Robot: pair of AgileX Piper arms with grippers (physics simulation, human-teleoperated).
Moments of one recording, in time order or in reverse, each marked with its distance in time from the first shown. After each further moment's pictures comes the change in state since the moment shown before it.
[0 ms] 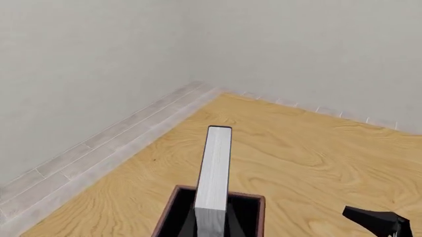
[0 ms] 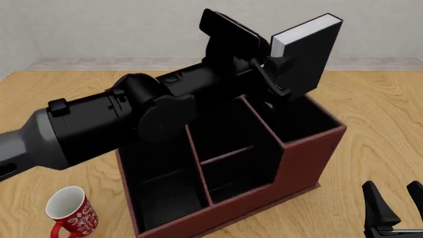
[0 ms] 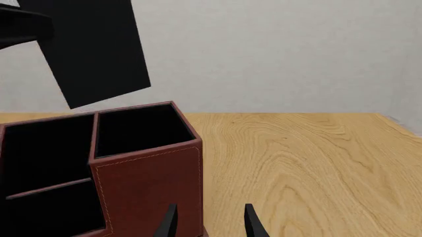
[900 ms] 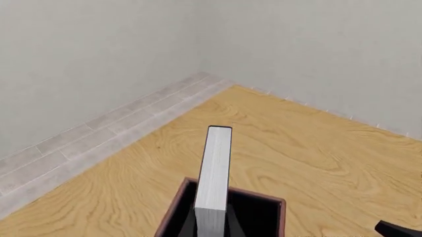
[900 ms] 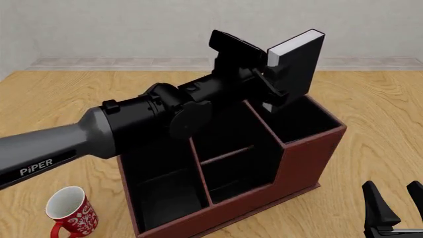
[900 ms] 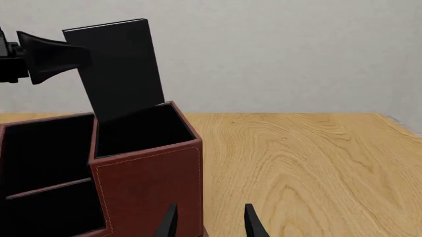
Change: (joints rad) left arm 0.056 0.135 -0.022 -0.086 -0.076; right arm 0.000 0.000 0.000 0.000 0.000
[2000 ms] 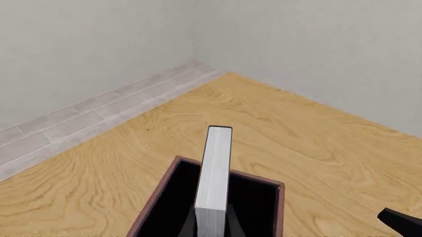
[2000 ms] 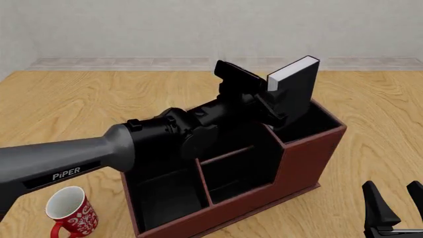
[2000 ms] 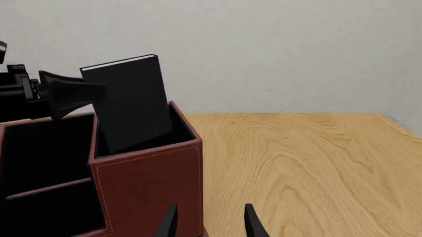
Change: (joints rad) left arm -0.009 0.060 0.103 -0.131 -0.064; right arm 0.000 0.000 0.000 0.000 0.000
